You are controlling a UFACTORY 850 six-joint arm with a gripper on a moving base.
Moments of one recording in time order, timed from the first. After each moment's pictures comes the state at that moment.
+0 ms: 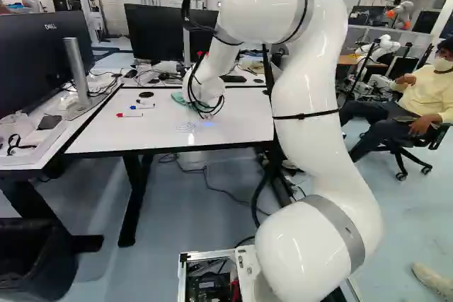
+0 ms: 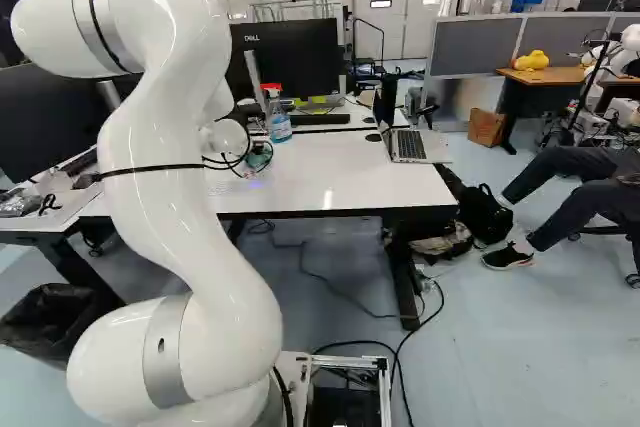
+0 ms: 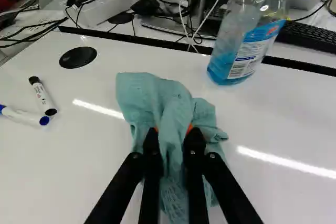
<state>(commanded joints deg) 18.2 -32.5 -62.8 0.0 25.5 0.0</state>
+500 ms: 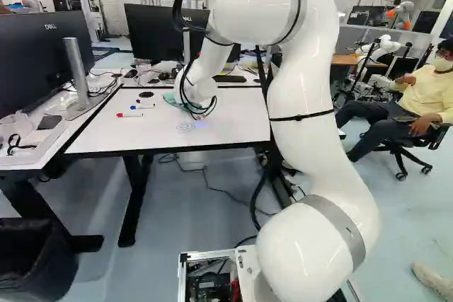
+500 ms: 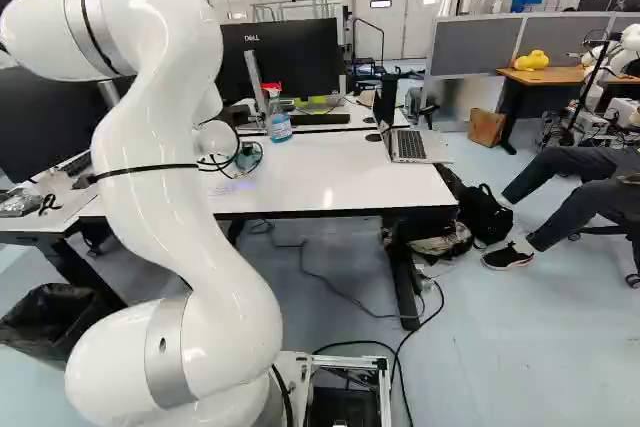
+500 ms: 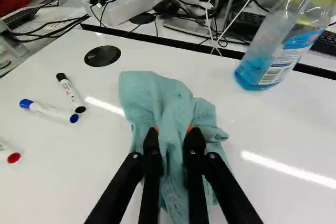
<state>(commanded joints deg) 21.6 -32.0 -62.2 0.0 25.5 0.0</state>
